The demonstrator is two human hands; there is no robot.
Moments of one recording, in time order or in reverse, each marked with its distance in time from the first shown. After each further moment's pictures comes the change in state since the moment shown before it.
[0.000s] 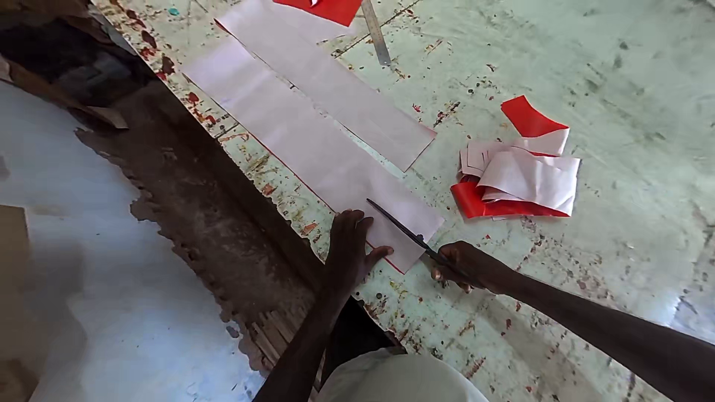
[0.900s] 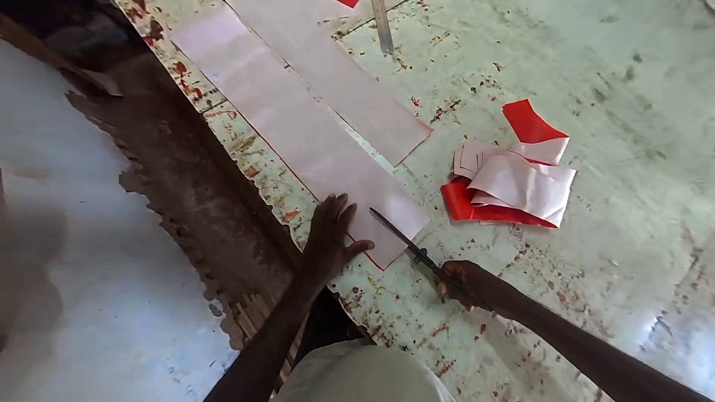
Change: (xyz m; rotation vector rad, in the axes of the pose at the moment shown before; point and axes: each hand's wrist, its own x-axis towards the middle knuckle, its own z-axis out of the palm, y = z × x) left_hand 0.003 -0.001 -0.003 0.004 0.009 0.016; right_hand -0.038 0.030 -0.018 -0.028 -0.041 0.030
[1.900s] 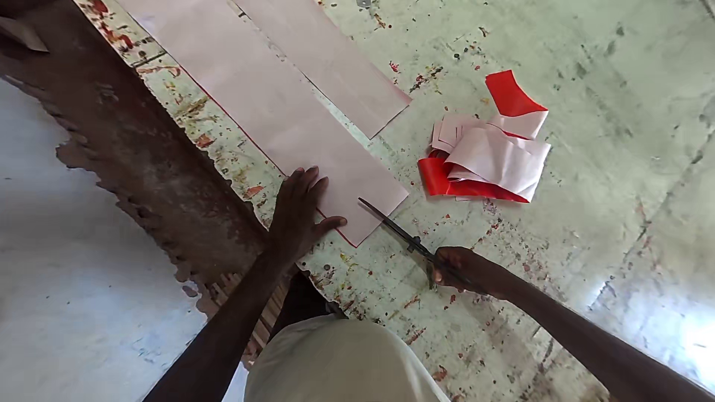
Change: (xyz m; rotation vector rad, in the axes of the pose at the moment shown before) left_hand 0.001 0.000 0.001 -0.010 -0.021 0.010; right_hand -0.028 0.035 -0.020 0.010 -0.059 0.033
